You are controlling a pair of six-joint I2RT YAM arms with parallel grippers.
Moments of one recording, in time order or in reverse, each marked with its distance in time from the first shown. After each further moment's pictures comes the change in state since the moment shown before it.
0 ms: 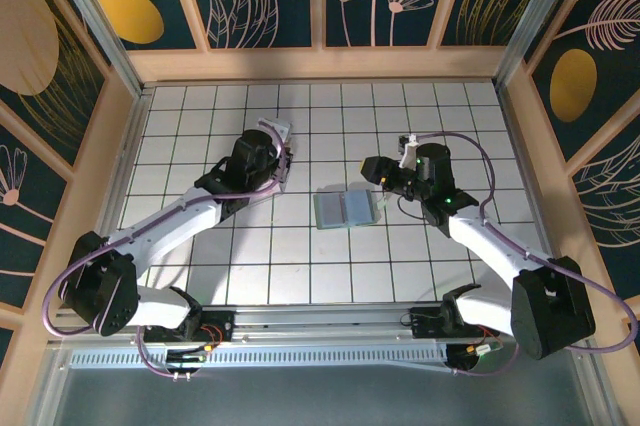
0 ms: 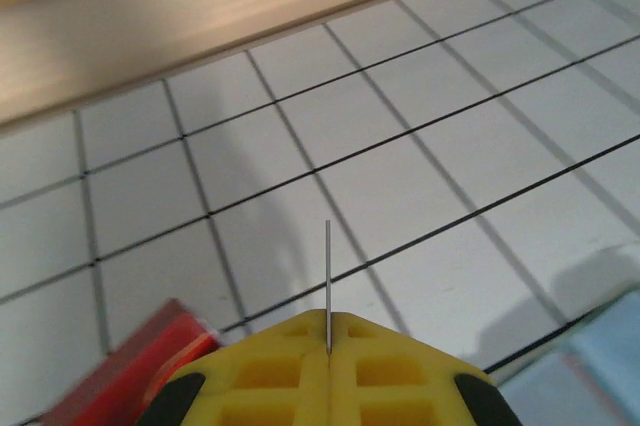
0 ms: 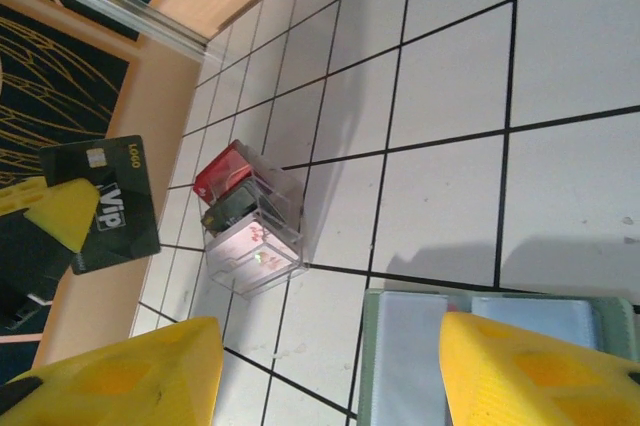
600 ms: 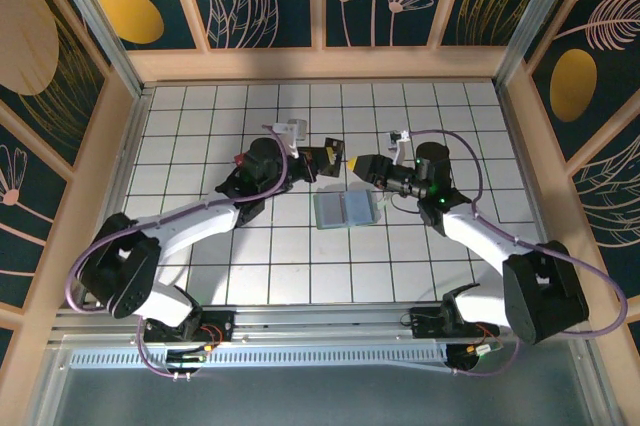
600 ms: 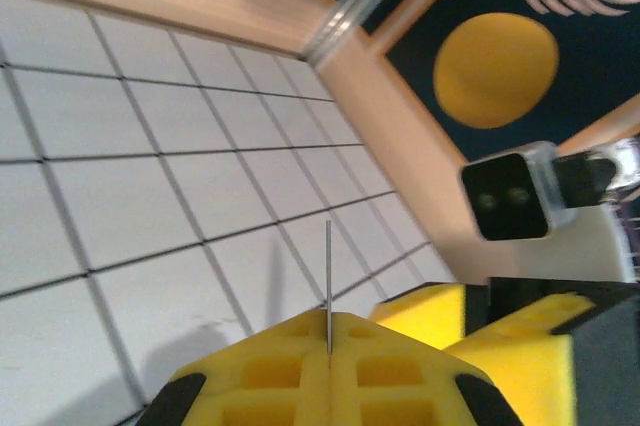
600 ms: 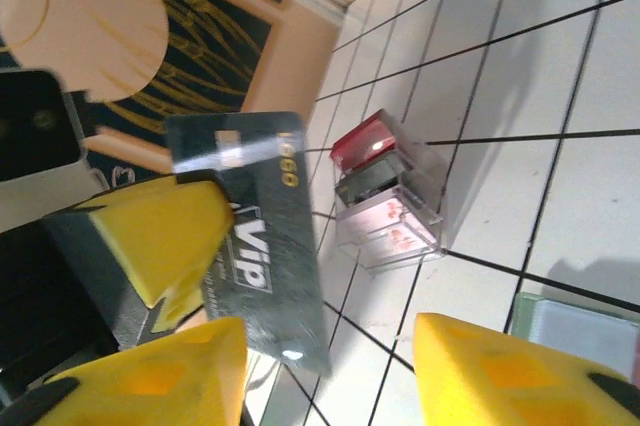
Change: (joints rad) left arm -0.068 0.093 -0.078 0.465 0.416 -0.608; right arm 0.000 0.067 -0.027 0.271 -0.250 0.104
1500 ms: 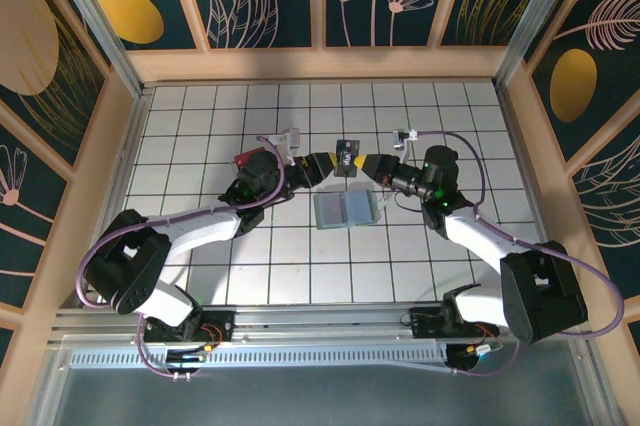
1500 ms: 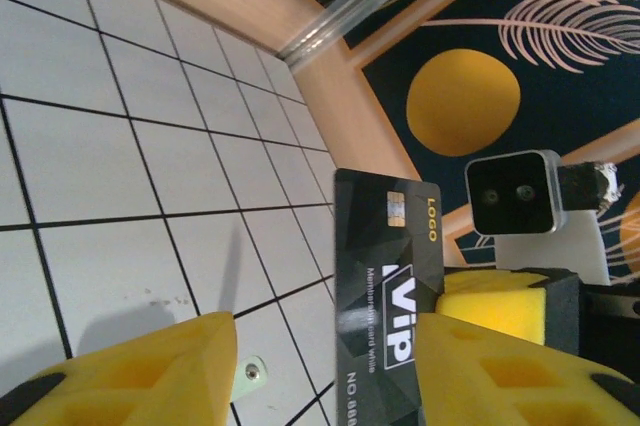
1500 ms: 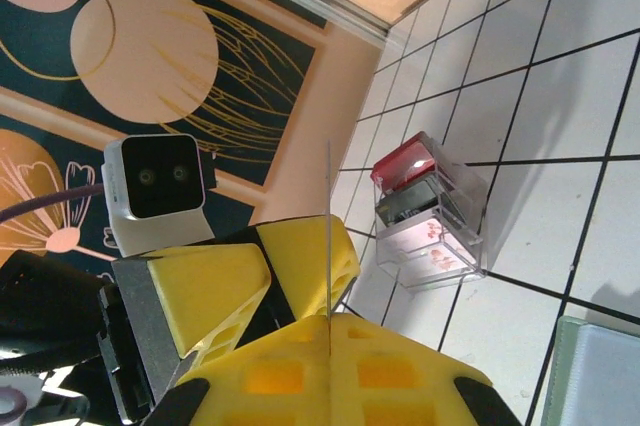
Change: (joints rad) left arm -0.009 0.051 -0.121 0.258 0.050 -0.255; right arm -0.043 0.013 -0.059 0.224 -0.095 0.134
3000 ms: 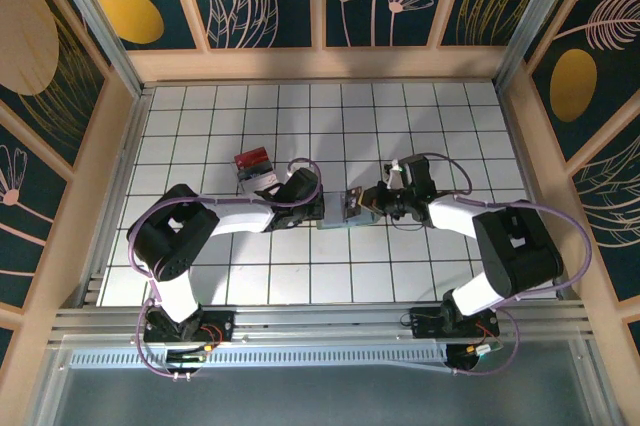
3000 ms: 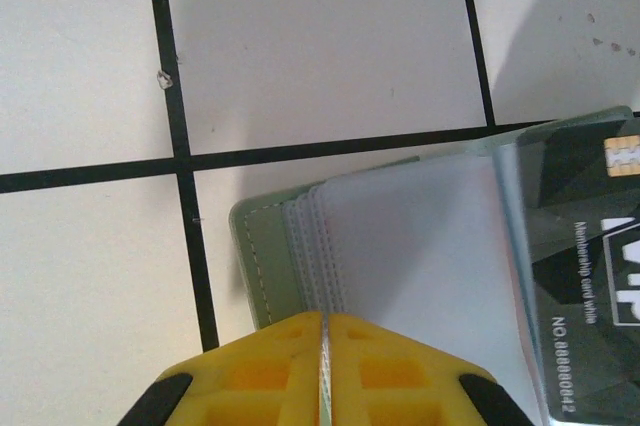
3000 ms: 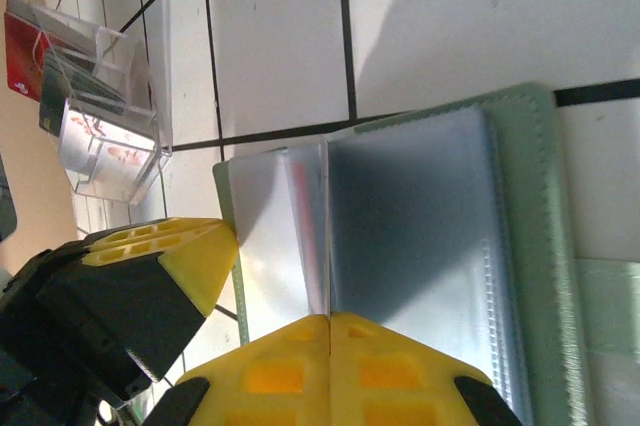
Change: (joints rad) left arm -0.105 0.278 0.152 -0.626 -0.292 0.142; right arm 0.019 0.244 0.044 -0.491 0.184 -0.209
